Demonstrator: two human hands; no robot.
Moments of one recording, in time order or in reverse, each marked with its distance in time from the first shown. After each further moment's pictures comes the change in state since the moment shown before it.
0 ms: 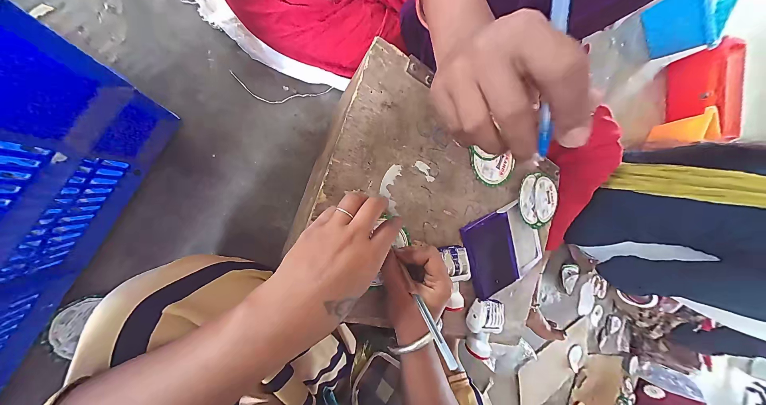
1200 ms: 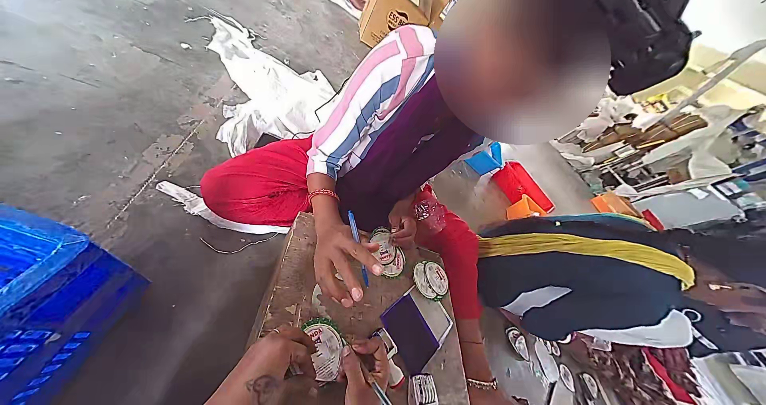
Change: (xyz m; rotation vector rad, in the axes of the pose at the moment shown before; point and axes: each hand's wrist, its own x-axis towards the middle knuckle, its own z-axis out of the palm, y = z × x) left_hand -0.008 -0.012 -0.017 -0.520 -0.218 -0.111; right_hand -0.006 0.002 -0.008 0.468 0.199 0.161
